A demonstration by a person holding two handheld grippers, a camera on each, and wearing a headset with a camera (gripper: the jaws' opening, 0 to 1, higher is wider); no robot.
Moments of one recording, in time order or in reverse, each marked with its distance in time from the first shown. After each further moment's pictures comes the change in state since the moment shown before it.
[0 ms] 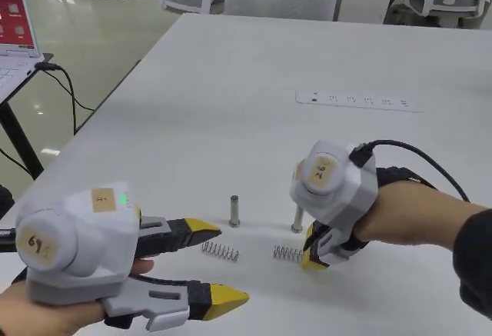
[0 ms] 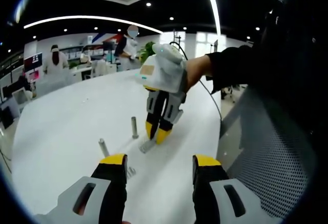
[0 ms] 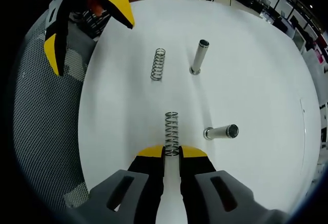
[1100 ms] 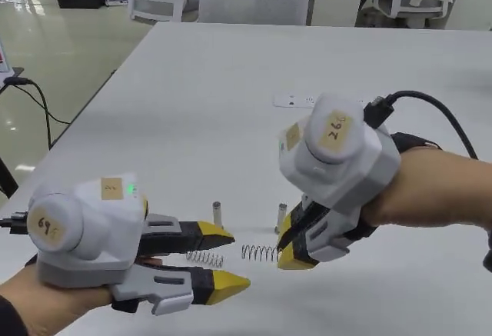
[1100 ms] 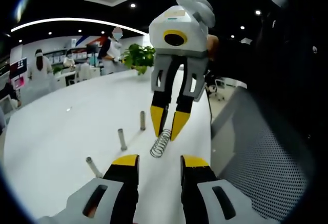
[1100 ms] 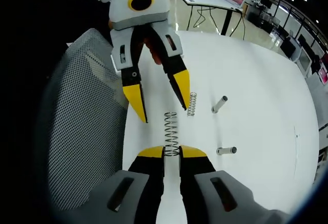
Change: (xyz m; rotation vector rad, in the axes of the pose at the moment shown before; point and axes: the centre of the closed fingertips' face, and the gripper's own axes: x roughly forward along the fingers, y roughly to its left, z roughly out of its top) left arm 0.019 -0.011 0.018 0.052 -0.015 -0.146; right arm -0.076 0.056 0.048 -0.121 -0.148 0.073
